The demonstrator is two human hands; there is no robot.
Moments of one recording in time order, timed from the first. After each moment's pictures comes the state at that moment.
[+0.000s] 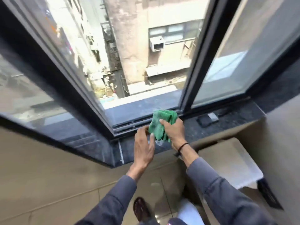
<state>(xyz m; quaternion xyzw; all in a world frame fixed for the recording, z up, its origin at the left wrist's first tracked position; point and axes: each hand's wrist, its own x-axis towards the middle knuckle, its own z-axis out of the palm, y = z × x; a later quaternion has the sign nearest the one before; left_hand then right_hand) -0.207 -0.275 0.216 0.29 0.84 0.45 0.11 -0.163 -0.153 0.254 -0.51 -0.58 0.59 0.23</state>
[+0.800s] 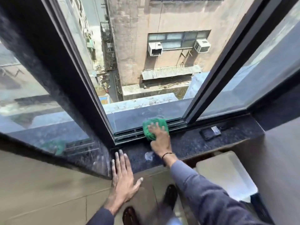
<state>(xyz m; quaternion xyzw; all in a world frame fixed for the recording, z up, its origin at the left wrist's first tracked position) -0.231 -0.385 0.135 0.39 0.91 0.05 0.13 -0.222 -0.172 0.204 -0.34 -0.88 0.33 0.00</state>
